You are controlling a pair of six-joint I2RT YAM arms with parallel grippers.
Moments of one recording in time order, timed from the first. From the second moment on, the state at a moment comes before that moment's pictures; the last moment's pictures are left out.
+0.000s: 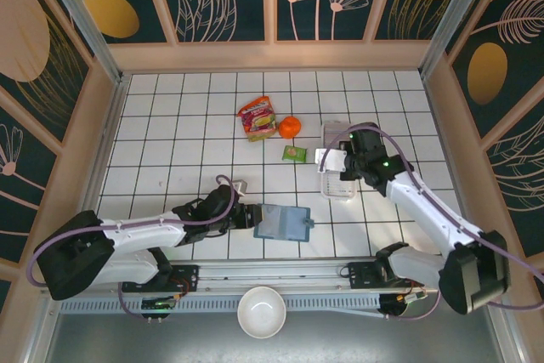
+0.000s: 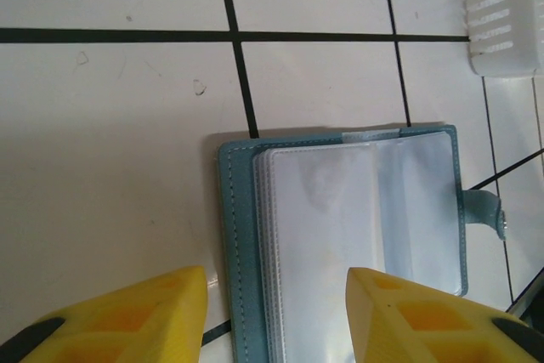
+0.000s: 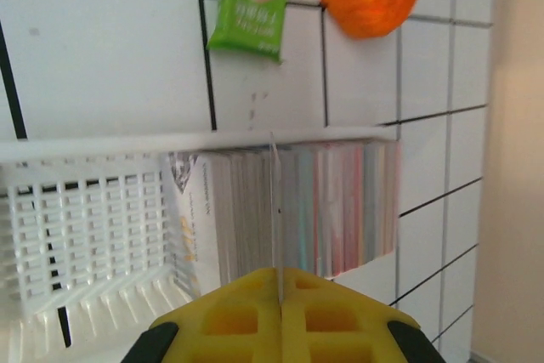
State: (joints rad) left arm -0.93 1.23 0.35 0.11 0.10 -0.92; right arm 0.44 1.11 0.80 -0.50 0.00 -1.20
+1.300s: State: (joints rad) left arm -0.93 1.21 0.34 0.15 0.18 -0.97; right arm 1.15 1.20 0.51 -0.19 0.10 1.27
